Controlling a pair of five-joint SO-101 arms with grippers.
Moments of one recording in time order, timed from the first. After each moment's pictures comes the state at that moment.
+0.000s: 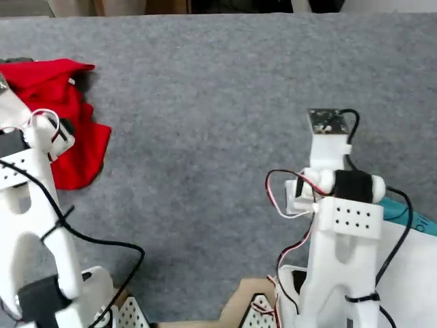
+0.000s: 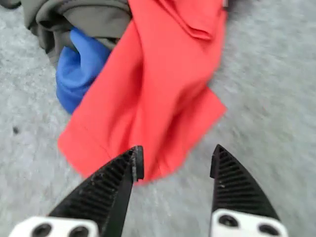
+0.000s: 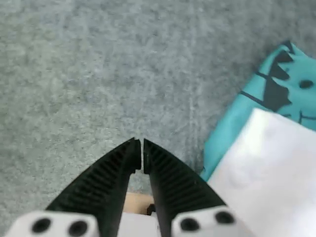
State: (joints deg) left arm -26.0 -20.0 27.9 56.5 5.3; right arm 6.0 -43.1 42.0 87.3 0.4
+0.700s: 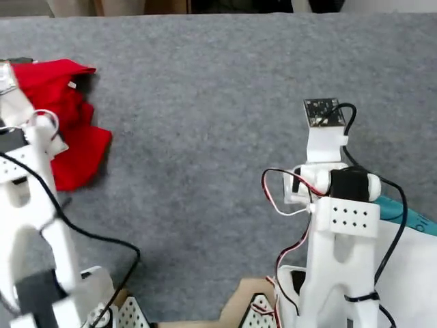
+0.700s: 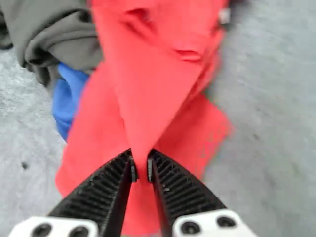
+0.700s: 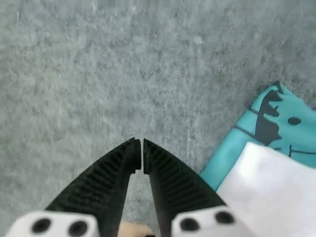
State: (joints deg) left arm -23.6 -22.4 25.8 59.6 -3.8; right arm 4.9 -43.1 42.2 80.2 0.4
